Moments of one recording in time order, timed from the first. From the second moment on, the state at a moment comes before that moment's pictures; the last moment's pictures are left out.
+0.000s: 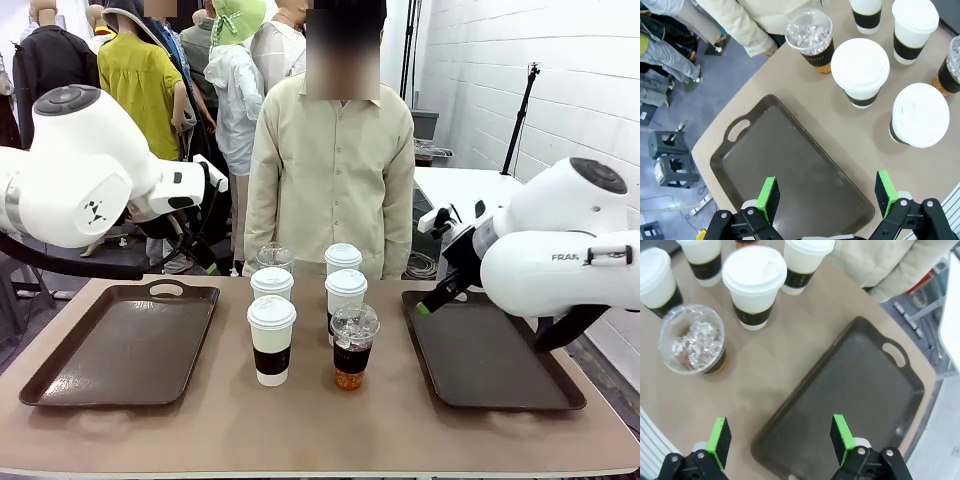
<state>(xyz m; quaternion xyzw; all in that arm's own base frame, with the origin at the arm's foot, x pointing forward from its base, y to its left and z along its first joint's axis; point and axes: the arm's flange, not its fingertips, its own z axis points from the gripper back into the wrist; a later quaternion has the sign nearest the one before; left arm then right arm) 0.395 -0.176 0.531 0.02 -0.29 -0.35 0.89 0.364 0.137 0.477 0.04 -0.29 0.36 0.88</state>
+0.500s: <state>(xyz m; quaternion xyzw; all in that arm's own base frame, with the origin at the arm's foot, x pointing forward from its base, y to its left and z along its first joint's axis) 0.403 -0.161 0.545 0.02 -0.31 -0.34 0.89 0.383 0.143 0.534 0.04 -0.33 0.36 0.87</state>
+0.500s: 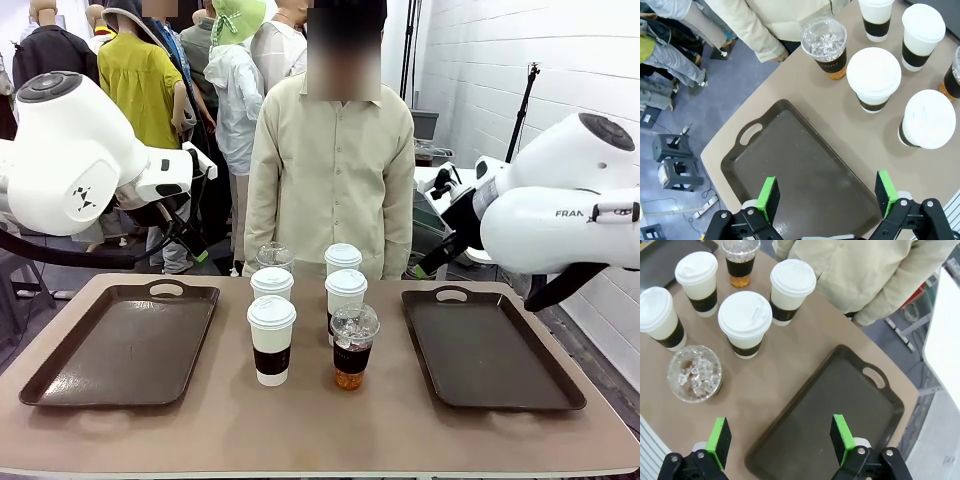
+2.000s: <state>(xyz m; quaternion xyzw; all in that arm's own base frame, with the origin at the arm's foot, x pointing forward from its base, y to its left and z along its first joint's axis) 0.401 -0.124 0.548 -0.17 -0.35 -0.51 0.77 0.393 0.104 0.532 0.18 -0.36 0.46 0.79</state>
